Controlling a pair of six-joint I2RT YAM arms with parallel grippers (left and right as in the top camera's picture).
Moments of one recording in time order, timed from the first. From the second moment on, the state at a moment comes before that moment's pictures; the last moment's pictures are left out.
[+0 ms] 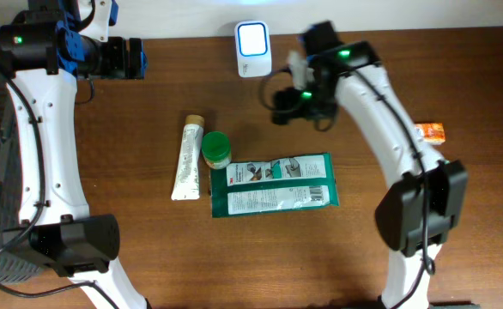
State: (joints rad) left arm 0.07 1.99 2.35 -1.34 0.16 0.10; right arm 0.34 2.08 2.01 -1.21 -0.23 0.10
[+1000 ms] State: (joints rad) left arm 0.07 1.99 2.35 -1.34 0.16 0.10; right arm 0.68 2.31 2.07 -0.95 -0.13 -0.03
